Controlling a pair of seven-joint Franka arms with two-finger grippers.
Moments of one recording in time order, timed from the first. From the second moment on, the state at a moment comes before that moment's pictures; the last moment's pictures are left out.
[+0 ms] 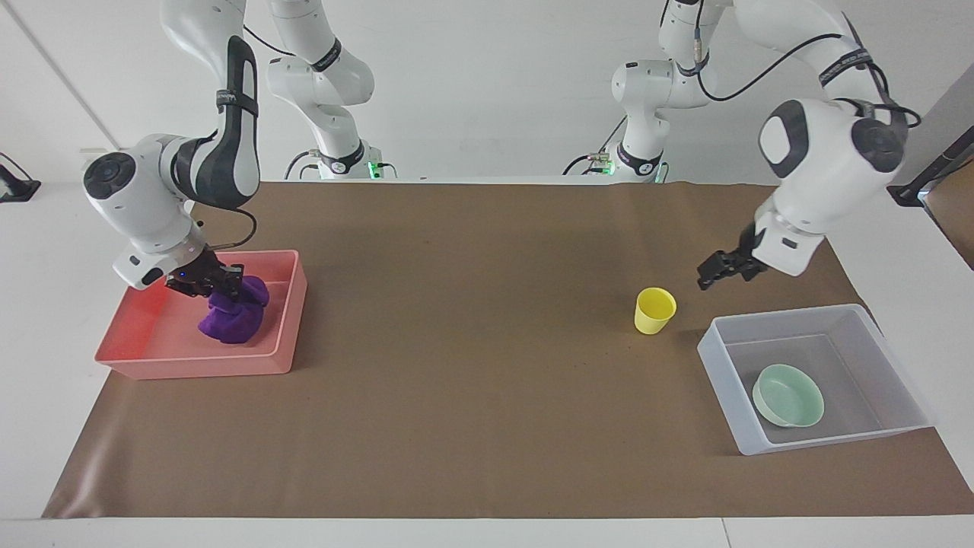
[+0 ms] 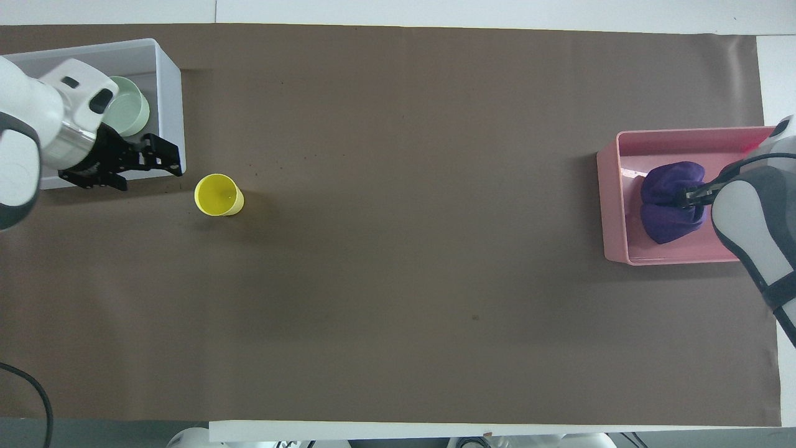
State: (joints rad) left arm -0.25 0.06 0.04 -1.94 -0.10 1.92 -0.31; right arm -0.08 0.10 -0.17 -2.09 0.01 2.13 -0.36
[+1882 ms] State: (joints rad) left arm 0.01 0.36 0.07 -1.66 -0.05 2.21 -0.32; right arm 0.11 -0.08 -0.16 -1.64 0.01 1.35 -0.21
